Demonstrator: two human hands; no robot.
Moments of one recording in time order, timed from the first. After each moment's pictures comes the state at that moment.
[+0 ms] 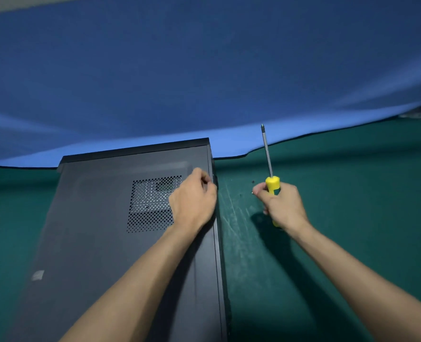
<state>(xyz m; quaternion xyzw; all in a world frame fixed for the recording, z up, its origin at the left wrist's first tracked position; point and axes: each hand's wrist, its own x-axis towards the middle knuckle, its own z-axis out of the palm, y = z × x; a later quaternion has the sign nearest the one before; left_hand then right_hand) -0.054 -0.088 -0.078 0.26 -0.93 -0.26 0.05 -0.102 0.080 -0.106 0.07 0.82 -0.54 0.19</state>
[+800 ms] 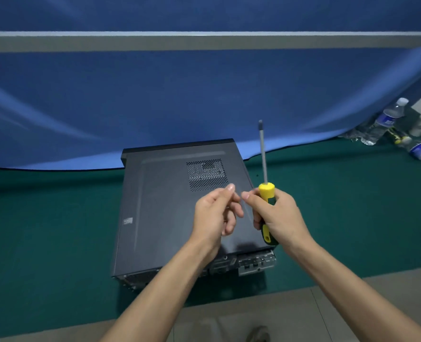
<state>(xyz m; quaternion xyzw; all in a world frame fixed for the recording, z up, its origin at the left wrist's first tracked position) 0.167 -0.141 0.018 0.12 -0.56 -0.82 -0.01 0.151 -0.015 0.040 -0.02 0.78 -0.62 0.08</state>
